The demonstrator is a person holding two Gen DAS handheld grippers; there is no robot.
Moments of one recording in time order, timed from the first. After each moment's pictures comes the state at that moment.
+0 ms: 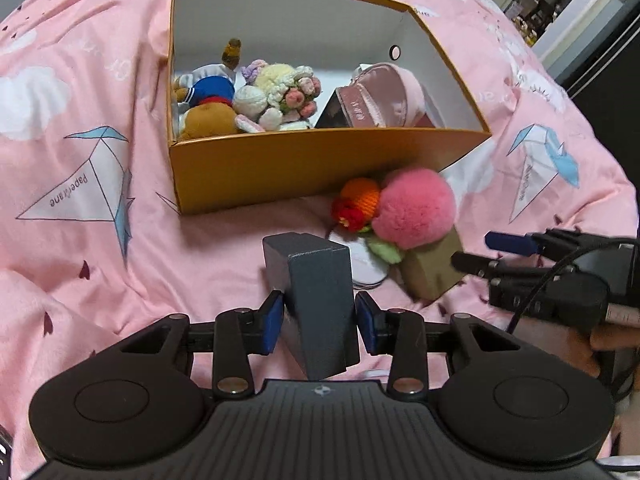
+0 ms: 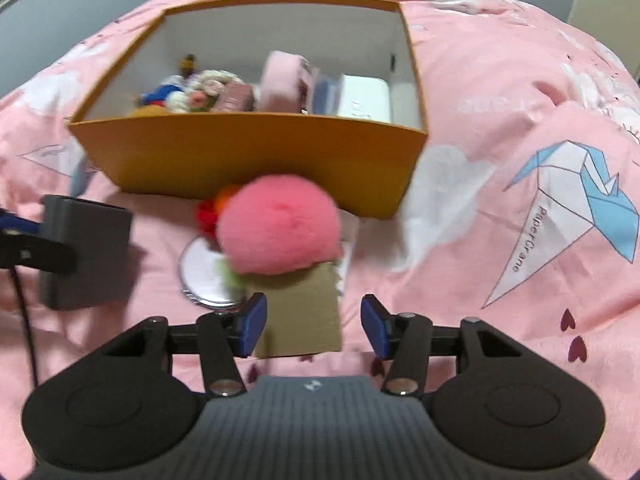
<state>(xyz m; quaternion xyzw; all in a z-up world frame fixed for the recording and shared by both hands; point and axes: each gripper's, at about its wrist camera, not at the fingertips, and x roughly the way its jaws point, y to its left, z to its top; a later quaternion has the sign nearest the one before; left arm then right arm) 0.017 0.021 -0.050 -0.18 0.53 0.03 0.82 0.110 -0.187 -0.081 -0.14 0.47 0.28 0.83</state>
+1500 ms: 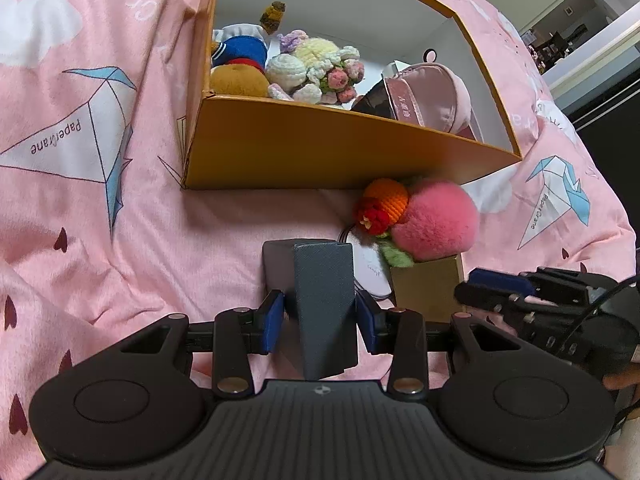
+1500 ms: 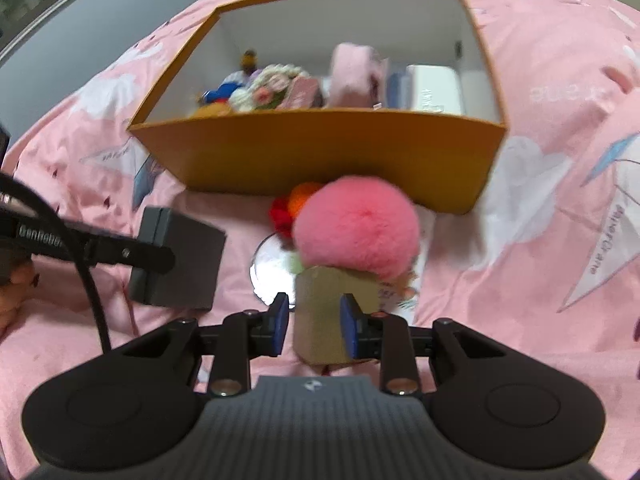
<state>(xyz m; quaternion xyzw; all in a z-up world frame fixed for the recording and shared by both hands) 0.021 0.053 -0.086 -0.27 0.53 0.03 0.80 0.112 -0.177 -0.080 -0.08 0.50 0.36 0.78</state>
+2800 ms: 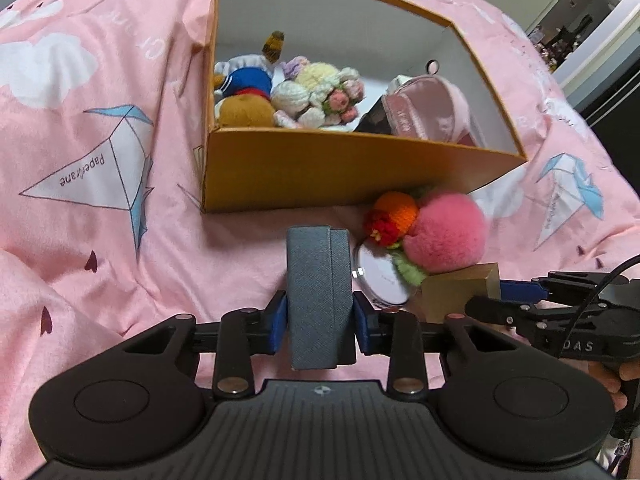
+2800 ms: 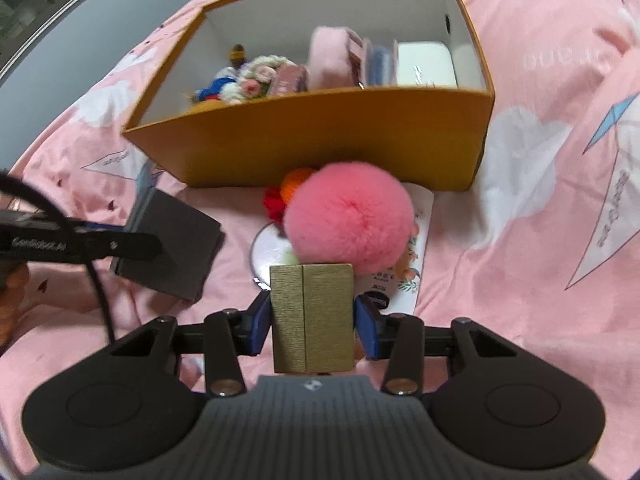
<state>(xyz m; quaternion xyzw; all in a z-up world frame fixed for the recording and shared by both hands) 0.017 0.044 -0.067 -0.22 0.51 0.06 0.83 0.114 -0.185 -0.081 -0.06 0.52 0.38 0.77</state>
